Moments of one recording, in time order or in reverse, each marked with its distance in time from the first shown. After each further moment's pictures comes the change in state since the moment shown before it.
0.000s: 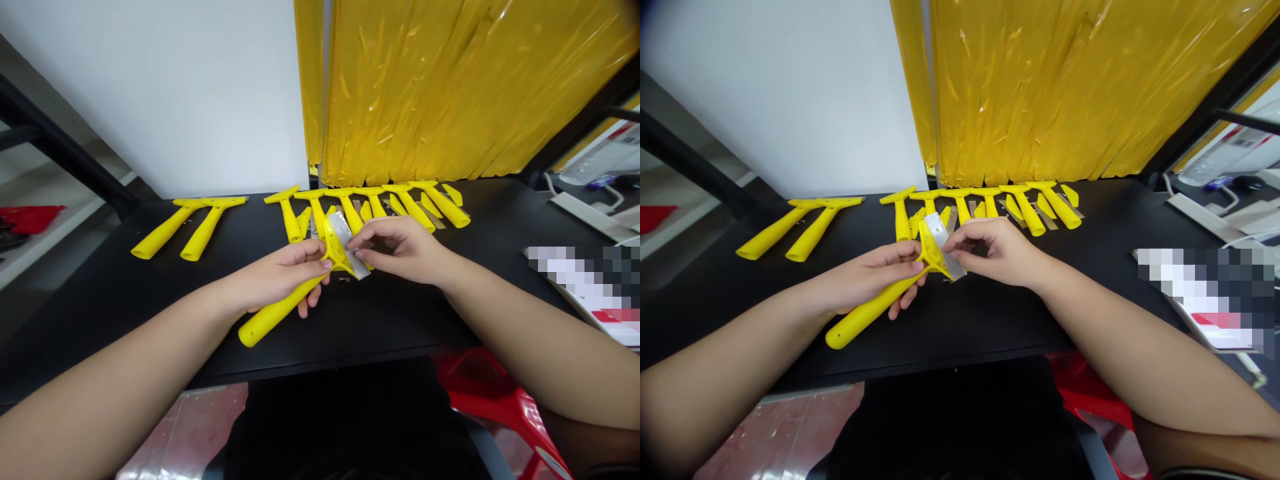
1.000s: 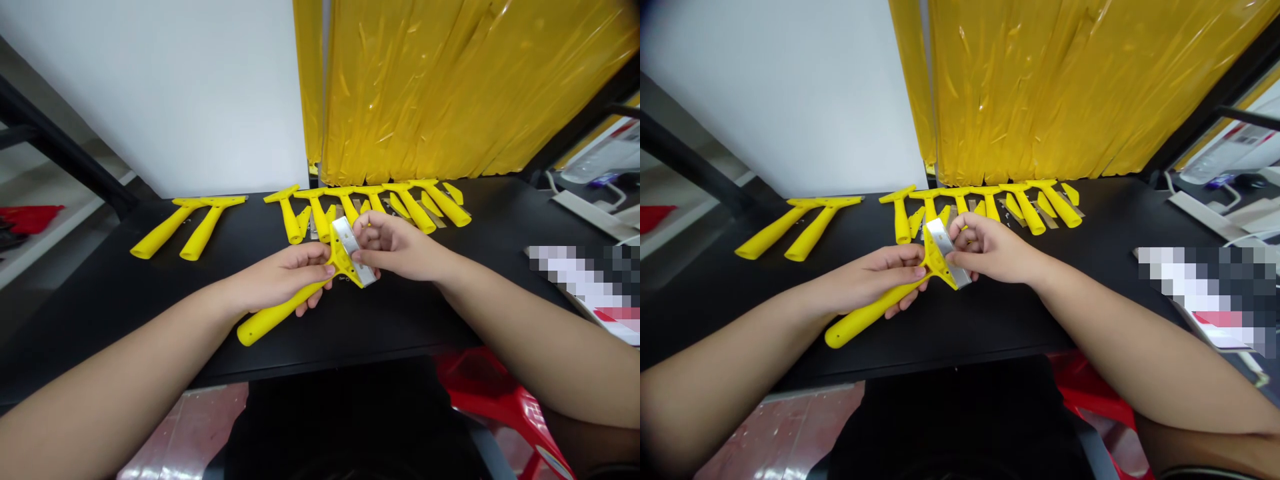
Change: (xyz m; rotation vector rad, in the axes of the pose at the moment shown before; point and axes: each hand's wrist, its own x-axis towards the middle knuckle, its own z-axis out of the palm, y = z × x) left_hand 0.000 0.003 0.000 0.071 -0.070 -0.008; right_hand 0.004 -0.001 0.007 0.441 -0.074 0.411
